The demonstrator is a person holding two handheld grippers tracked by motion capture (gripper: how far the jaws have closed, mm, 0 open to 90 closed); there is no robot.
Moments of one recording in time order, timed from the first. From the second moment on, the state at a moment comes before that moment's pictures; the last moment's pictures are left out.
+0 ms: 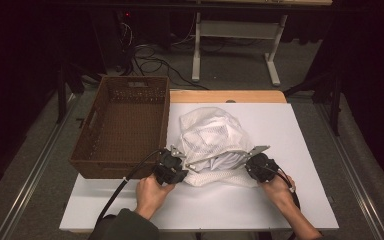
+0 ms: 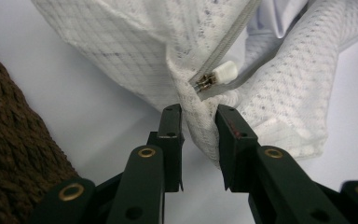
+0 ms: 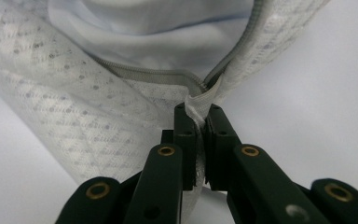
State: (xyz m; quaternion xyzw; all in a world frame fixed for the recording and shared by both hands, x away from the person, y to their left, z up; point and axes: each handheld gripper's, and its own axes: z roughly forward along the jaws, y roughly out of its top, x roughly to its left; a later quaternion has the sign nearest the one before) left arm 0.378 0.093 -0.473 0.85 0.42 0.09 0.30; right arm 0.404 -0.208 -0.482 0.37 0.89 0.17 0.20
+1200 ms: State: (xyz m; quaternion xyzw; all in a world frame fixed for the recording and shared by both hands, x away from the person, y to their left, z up) left arm 0.386 0.089 -0.481 0.85 0.41 0.04 0.33; right arm 0.396 -0.216 -0.477 0.39 0.88 0.19 0.19
